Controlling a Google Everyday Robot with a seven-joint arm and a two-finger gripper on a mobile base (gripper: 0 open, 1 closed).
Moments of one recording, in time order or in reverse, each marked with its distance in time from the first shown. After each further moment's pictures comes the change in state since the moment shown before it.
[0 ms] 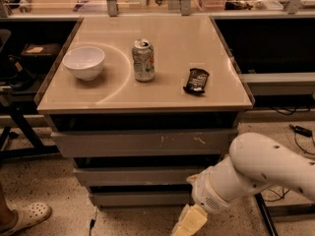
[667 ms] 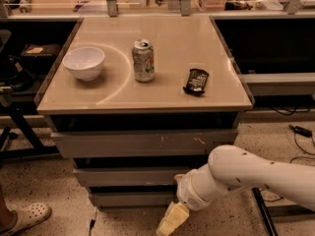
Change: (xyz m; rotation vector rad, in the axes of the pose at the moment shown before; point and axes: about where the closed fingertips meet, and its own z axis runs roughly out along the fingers) arm -0.008 -0.041 0.069 0.045 -0.047 -0.045
